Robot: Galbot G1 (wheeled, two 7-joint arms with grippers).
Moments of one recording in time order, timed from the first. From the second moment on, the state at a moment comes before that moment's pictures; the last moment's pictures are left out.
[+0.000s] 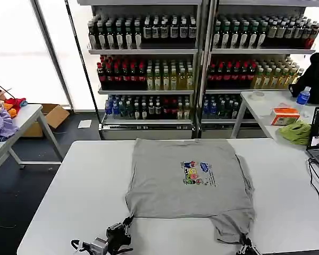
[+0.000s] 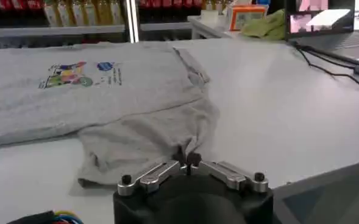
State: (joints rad) left arm 1.58 -1.23 -0.31 -2.07 -0.19 0.44 -0.03; right arm -1.87 1.25 0.44 2.17 0.37 -0.29 0.50
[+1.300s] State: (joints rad) left arm 1.27 -1.31 -0.32 -1.91 -0.30 0.29 -0.04; right arm -1.43 1.27 0.48 2.08 0.27 -0.29 0.35
